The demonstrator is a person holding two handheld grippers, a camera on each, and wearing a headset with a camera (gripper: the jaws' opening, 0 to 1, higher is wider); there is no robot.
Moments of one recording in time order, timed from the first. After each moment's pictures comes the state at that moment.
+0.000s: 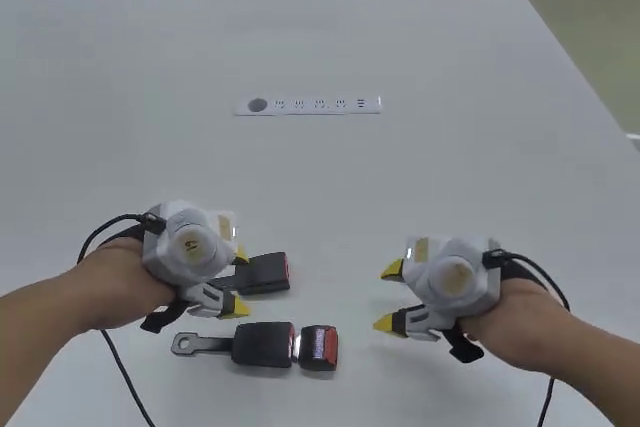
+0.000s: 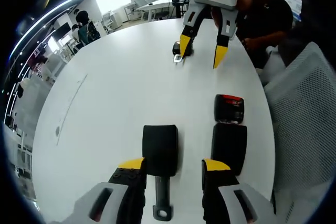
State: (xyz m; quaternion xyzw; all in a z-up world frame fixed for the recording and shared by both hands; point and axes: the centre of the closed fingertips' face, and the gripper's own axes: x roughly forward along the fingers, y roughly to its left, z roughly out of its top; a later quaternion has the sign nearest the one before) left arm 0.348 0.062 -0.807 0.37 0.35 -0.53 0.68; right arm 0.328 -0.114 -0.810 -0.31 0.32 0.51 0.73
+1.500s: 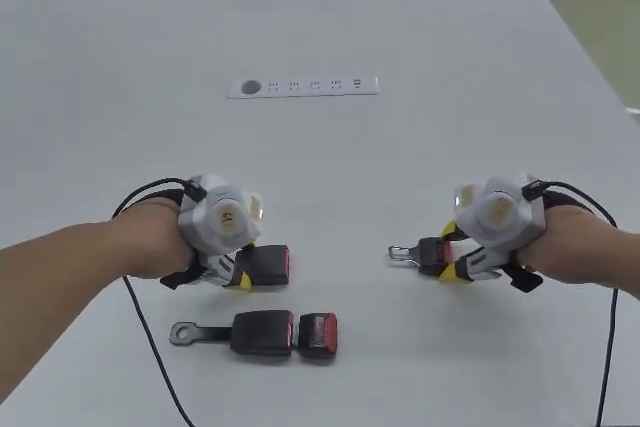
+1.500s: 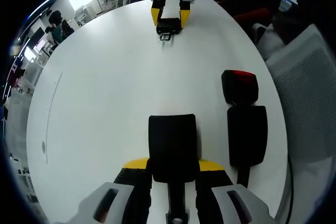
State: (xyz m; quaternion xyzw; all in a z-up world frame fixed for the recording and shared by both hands) left arm 0.359 0.060 -0.843 0.43 0.39 -0.57 0.58; right arm 0.358 -0.187 -0.843 -0.37 0.38 0.52 0.67
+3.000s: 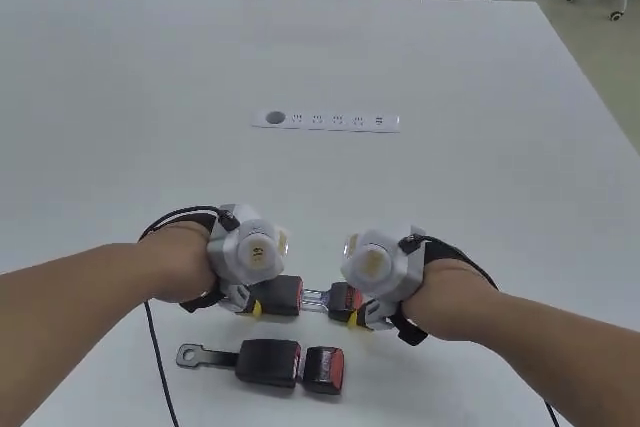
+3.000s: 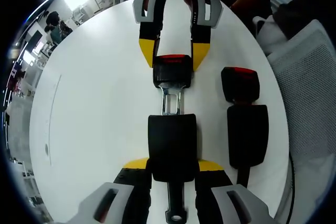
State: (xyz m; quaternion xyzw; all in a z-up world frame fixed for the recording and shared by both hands) left arm 0.359 0.058 -0.844 0.46 0.39 -0.56 0.57; right arm 0.354 -0.048 -0.844 -0.38 0.37 0.53 0.66
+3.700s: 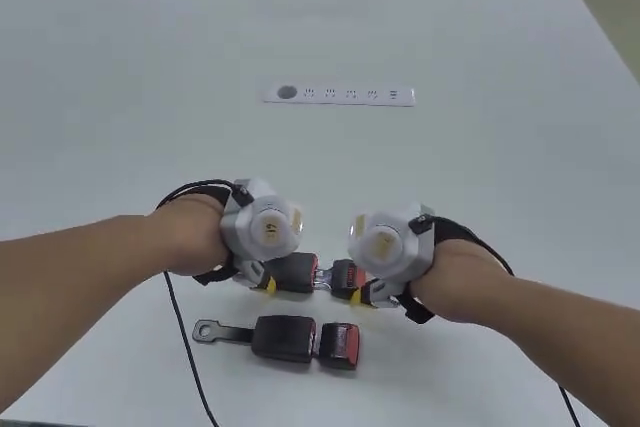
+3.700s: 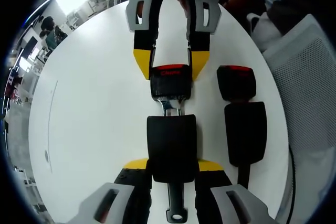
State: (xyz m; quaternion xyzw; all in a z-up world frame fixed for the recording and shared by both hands) left arm 0.357 0.057 -0.844 0.47 0.38 -0.58 0.55; right arm 0.351 -0.030 -0.842 -0.38 0.34 0.55 0.66
